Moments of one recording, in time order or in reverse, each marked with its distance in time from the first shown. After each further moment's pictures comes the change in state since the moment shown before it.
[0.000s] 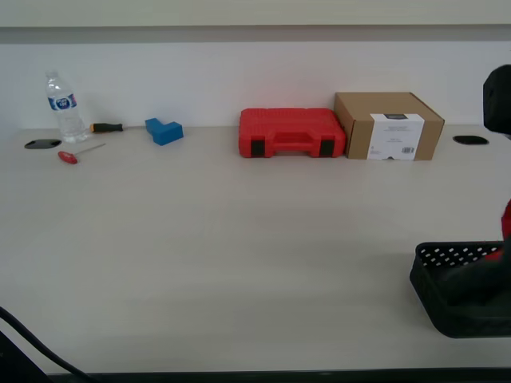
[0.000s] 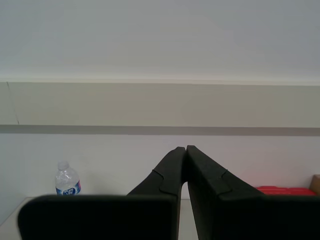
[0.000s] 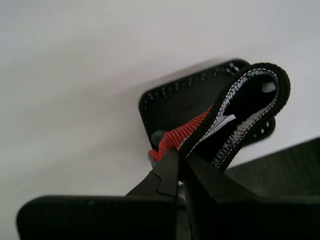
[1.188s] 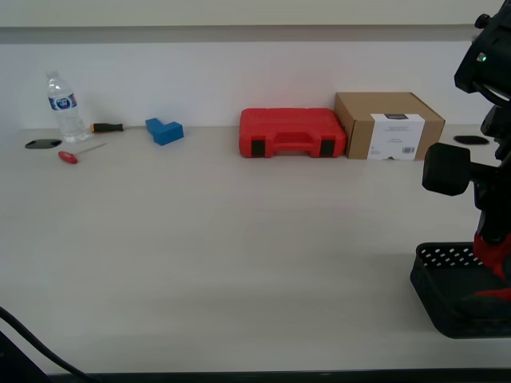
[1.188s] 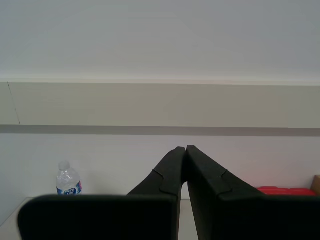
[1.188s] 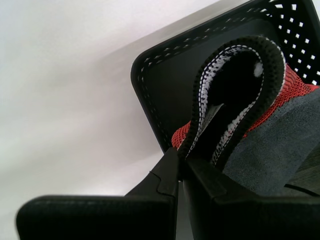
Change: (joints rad) arm 0 -0.180 0.496 -0.134 0.505 -0.183 -0.079; arm 1 0.000 0.000 0.001 0.000 0.000 0.000
